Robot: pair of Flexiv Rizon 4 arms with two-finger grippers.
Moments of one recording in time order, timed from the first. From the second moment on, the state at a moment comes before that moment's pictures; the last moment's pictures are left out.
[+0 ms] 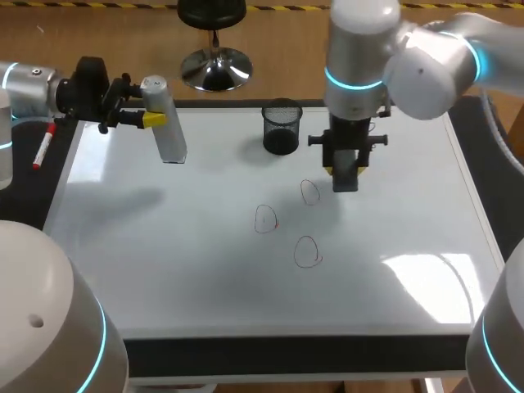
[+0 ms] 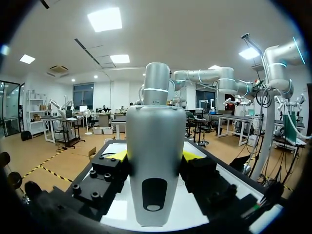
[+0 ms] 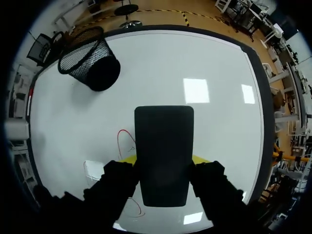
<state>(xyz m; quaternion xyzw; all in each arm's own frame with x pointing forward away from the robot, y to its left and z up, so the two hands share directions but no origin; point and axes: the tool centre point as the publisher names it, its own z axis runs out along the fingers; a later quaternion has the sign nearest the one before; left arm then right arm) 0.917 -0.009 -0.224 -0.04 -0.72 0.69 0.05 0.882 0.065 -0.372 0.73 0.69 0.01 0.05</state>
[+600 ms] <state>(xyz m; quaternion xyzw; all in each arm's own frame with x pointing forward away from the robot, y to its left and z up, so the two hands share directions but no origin) 0.917 -0.009 -0.224 -0.04 -0.72 0.69 0.05 0.875 0.132 -0.371 0.75 0.66 0.06 0.03</state>
